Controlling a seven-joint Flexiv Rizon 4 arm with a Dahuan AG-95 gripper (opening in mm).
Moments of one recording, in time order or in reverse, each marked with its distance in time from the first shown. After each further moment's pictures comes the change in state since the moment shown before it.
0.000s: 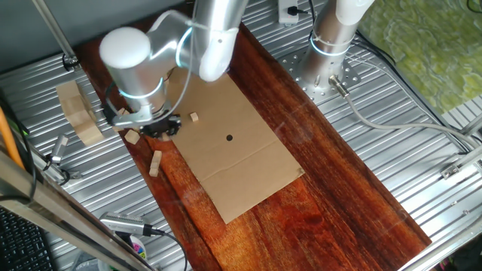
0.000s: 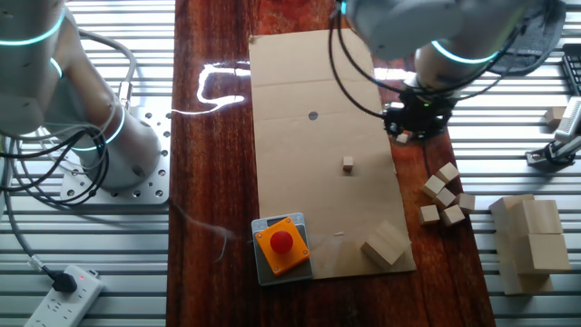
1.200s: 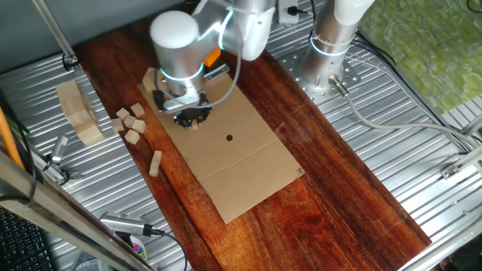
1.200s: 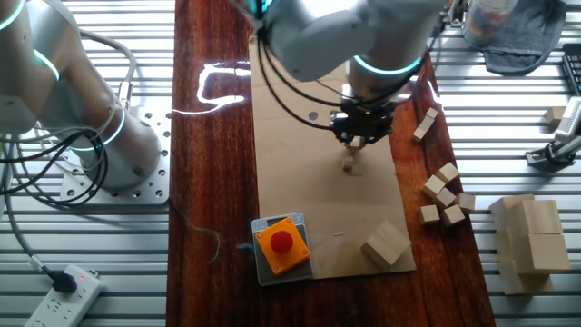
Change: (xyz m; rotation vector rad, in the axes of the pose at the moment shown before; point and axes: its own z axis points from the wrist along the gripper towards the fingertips) arm 0.023 0.077 0.019 0.043 -0.007 -0.204
